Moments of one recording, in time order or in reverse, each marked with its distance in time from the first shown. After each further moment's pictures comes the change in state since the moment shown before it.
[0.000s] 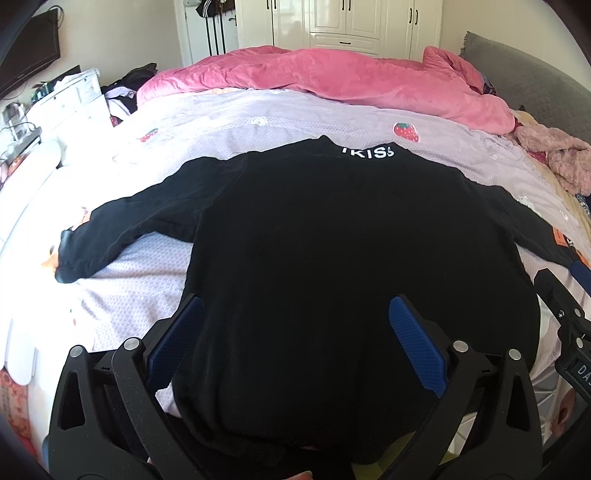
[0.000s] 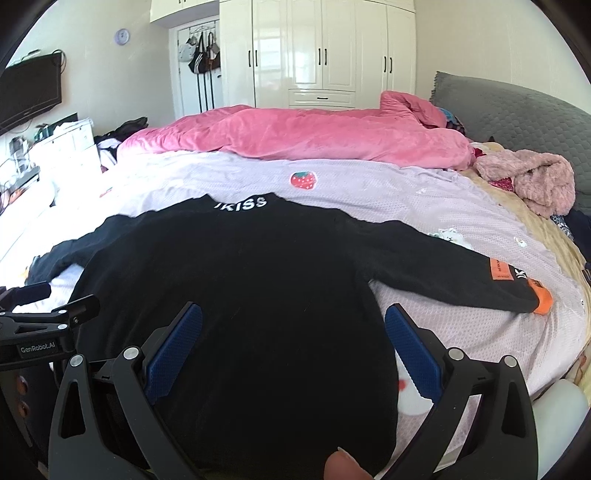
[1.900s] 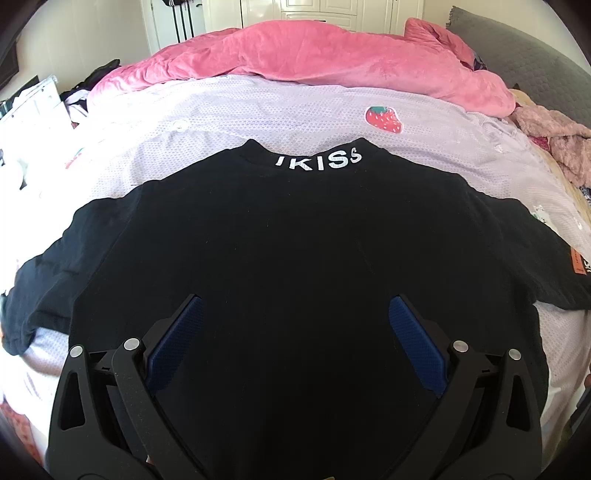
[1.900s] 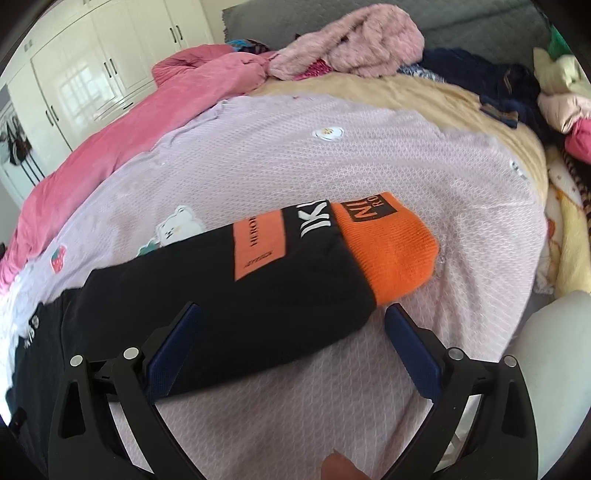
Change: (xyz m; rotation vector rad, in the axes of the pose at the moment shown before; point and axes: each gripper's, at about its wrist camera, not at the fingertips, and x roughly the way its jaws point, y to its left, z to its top) left arm 0.105 -0.071 0.071 0.066 0.085 -0.048; right arm 0.079 -0.301 -0.028 0.641 0.153 -0.373
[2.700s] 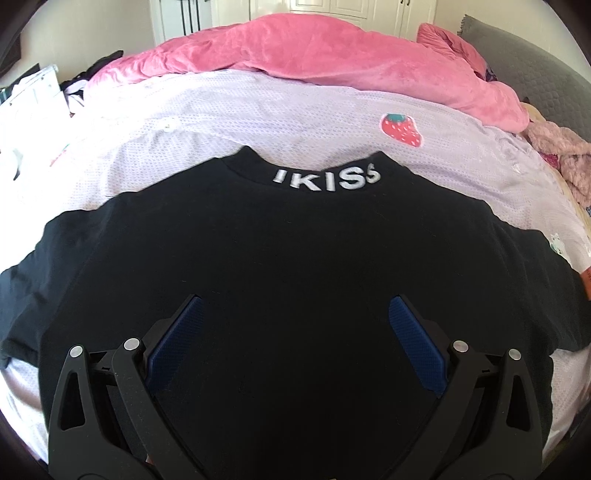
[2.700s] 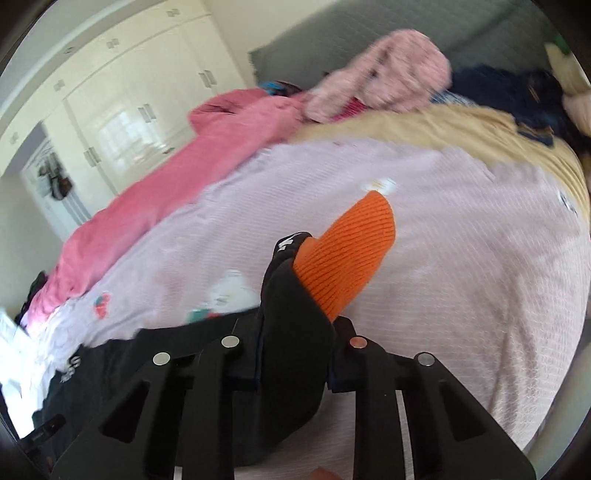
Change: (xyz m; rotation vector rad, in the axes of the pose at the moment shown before) left arm 0.037 0.008 0.024 -0.057 -0.014 -0.015; right arm -0.005 0.019 0.025 0.007 -0.183 0.231
